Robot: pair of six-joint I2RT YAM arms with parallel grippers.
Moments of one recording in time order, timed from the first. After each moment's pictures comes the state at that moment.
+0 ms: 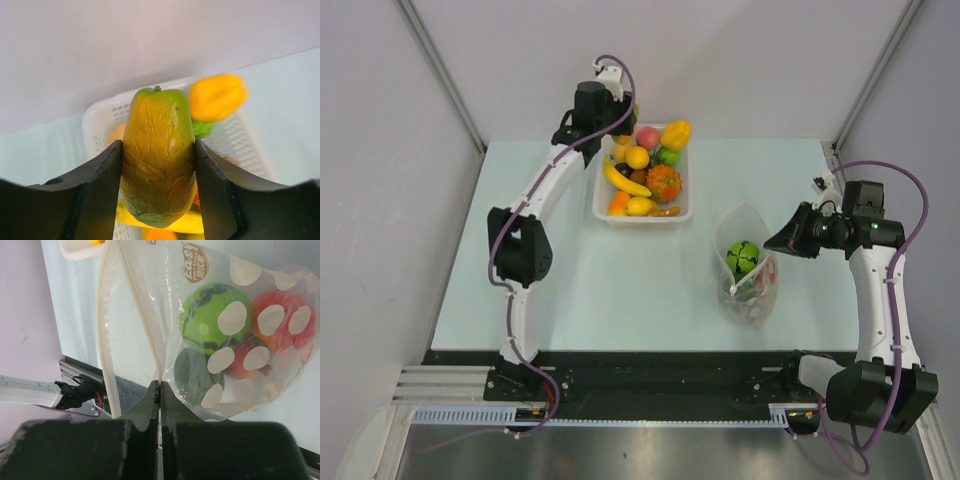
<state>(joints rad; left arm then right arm) -0.34 2.19 2.13 -0.25 0.02 -0.08 -0.19 1.13 1.17 -1.00 -0.69 0.25</state>
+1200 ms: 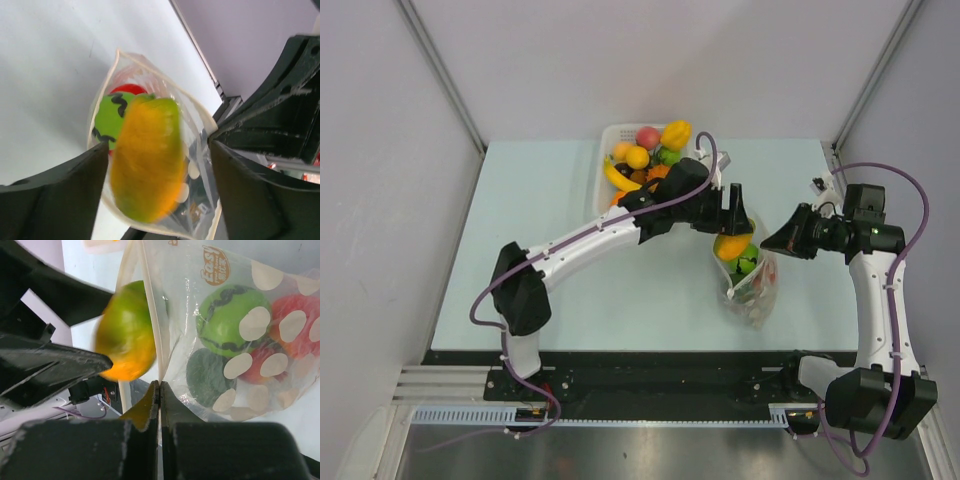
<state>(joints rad) -0.92 1.86 1.73 -0.37 0.23 -0.64 -0.19 1.10 1.14 -0.97 -0.77 0.25</state>
